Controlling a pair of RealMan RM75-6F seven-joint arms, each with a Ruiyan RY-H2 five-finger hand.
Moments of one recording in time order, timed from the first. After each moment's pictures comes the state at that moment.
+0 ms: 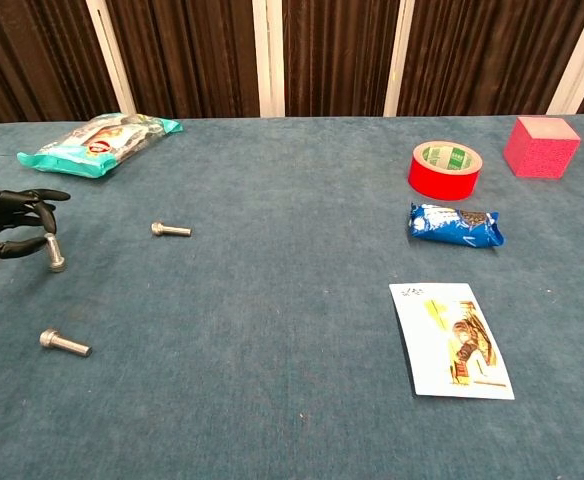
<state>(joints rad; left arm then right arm) -0.55 -1.62 0.03 -0.75 1.56 1.02 -1.24 0.07 -1.26 0.14 -1.66 -1.34 1.52 -0.28</state>
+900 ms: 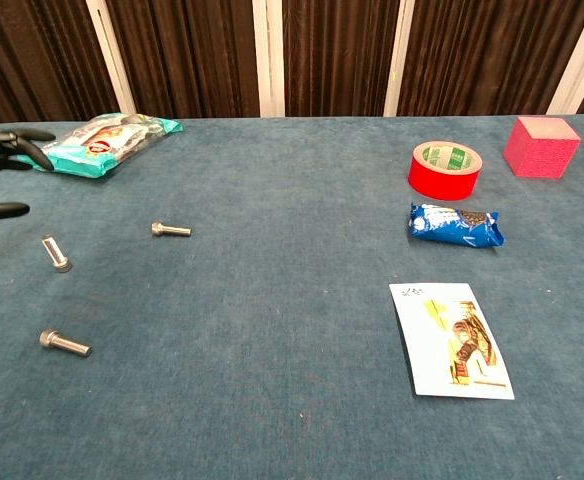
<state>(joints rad) -0.55 -1.47 0.00 -0.95 1.58 1.18 -1.10 0.06 -1.26 0.13 -1.66 -1.34 1.53 -0.31</state>
